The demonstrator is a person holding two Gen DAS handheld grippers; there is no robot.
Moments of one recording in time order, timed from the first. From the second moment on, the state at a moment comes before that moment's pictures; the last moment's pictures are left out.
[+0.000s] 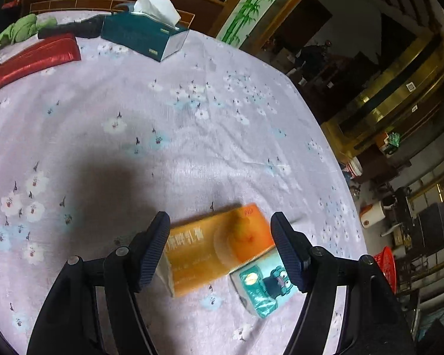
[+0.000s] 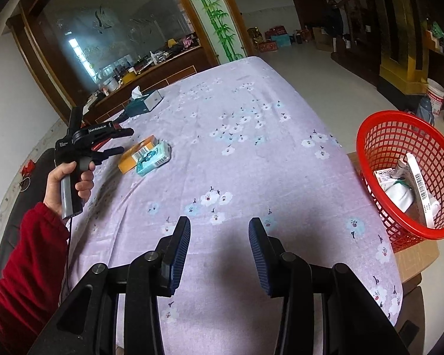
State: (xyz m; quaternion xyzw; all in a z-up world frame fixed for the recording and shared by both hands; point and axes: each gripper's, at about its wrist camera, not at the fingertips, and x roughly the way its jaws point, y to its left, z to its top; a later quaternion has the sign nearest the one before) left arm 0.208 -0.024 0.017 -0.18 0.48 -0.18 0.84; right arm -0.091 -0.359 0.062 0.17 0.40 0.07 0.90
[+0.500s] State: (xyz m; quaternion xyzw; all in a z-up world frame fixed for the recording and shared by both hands) left arm 0.195 -0.044 0.038 -0.09 0.45 -0.20 0.87; right arm -0.083 -0.351 0.056 0.17 0.41 0.08 0.89
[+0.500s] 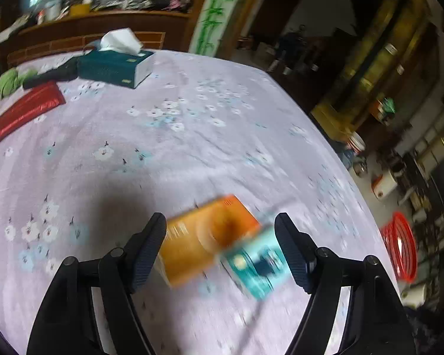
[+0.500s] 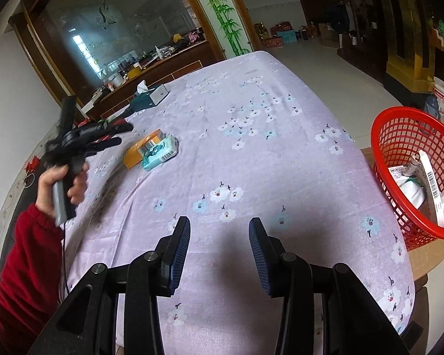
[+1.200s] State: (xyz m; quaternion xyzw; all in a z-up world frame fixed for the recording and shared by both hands) left arm 0.187 -0.073 -0.005 -0.09 0.51 -0.18 0.84; right arm -0.087 -0.361 0.048 0.18 0.41 0.08 0.89
